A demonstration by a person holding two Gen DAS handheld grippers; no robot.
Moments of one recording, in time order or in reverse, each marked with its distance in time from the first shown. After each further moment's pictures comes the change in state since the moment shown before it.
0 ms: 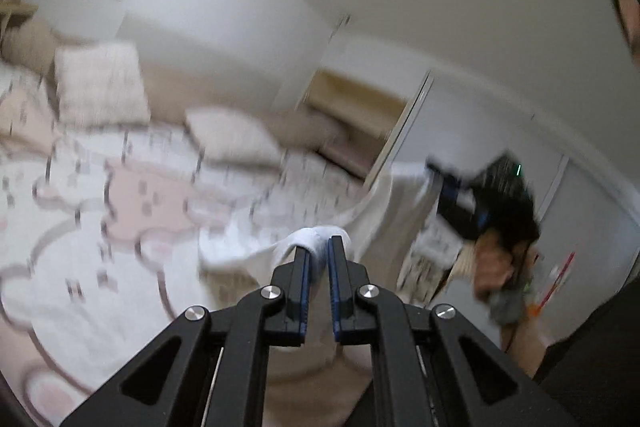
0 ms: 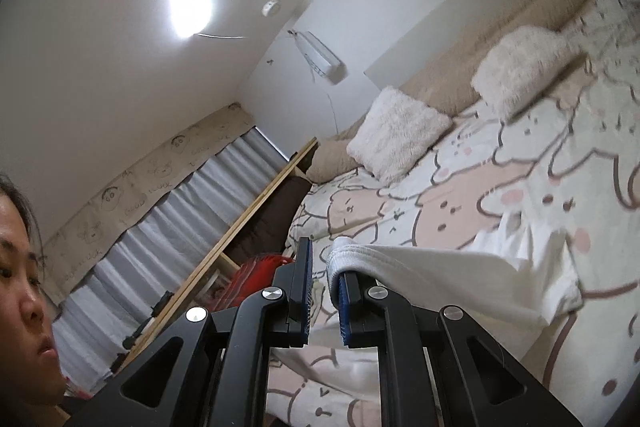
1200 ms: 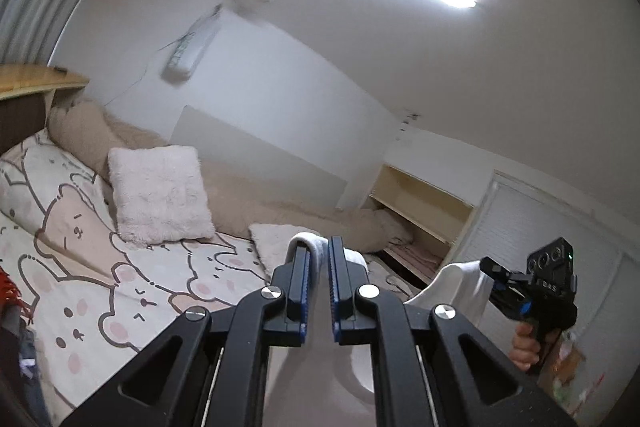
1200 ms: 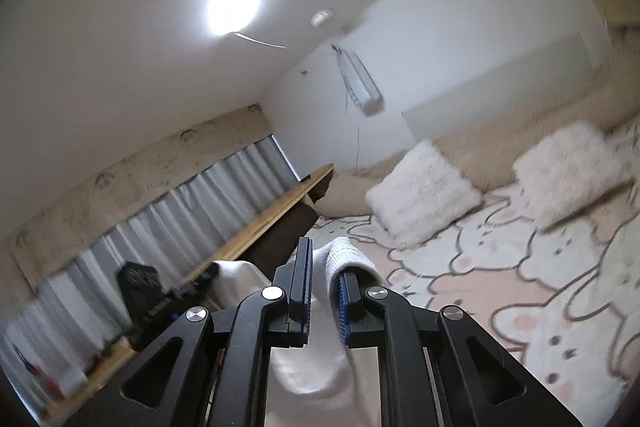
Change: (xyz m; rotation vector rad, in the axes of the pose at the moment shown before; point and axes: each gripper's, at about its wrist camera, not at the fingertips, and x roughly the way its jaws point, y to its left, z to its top) left arm 0.011 0.062 0.233 -0.059 -0.238 0.268; right arm 0.098 0.084 0.159 -0.202 0.003 -0.011
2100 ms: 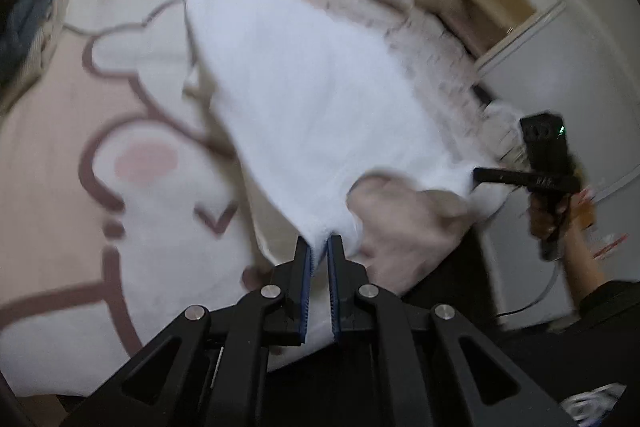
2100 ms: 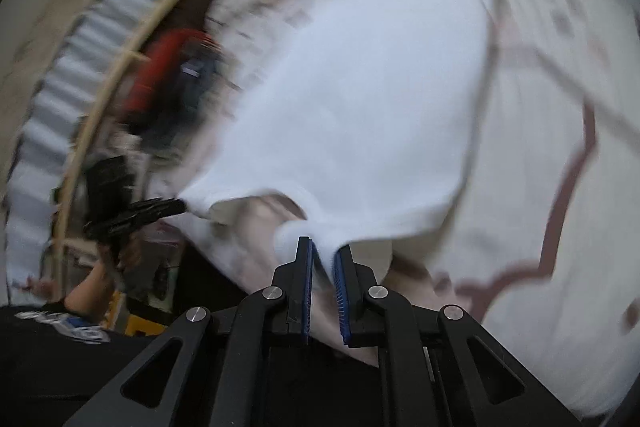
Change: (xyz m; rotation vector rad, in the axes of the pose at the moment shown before) left arm -0.106 0.092 -0.368 -0.101 0.880 0.130; right arm -0.006 -0.123 -0.349 0.206 0.831 -0.134
